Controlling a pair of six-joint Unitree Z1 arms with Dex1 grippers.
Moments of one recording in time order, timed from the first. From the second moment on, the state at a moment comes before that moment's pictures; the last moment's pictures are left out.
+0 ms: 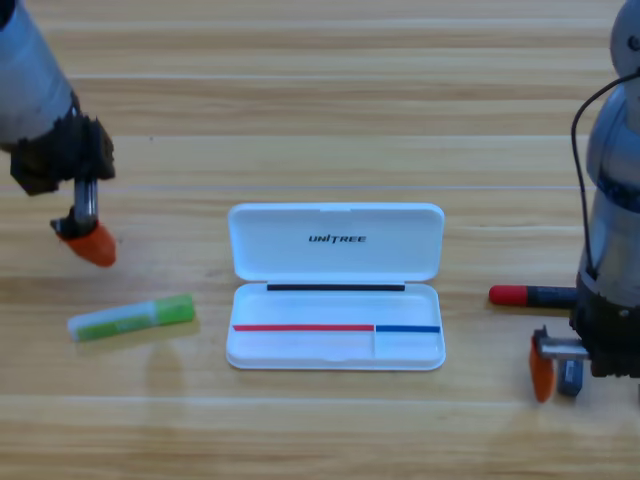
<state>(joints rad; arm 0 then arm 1) -0.55 1.76 -1.32 0.85 0.12 0.78 0.77 2.01 -1.27 0.94 0.01 0.83</state>
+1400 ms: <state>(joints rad) -0.55 1.84 -1.09 0.56 0.08 0.76 0.71 1.91 -1.36 0.96 0.10 -0.13</state>
